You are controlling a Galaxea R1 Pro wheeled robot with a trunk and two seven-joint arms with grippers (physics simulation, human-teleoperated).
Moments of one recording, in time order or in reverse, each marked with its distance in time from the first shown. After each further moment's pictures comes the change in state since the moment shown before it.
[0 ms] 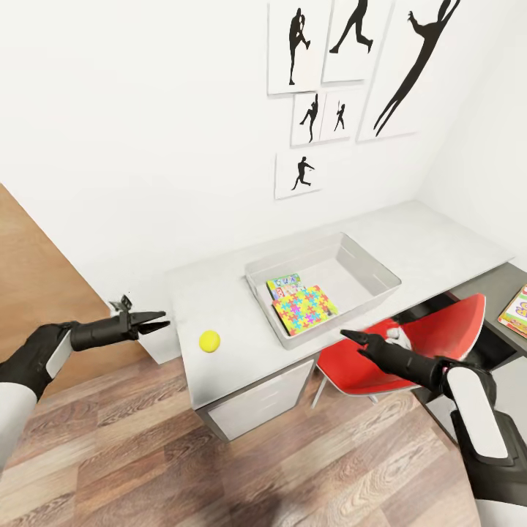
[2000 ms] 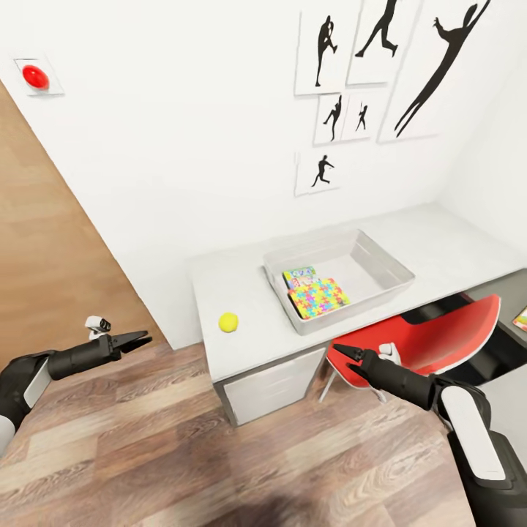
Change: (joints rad) left arm 0.115 0.038 0.118 0.042 0.000 -0.148 -0.016; right arm 0.078 0.016 0.015 0.017 -0.002 -0.007 0.126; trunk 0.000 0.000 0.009
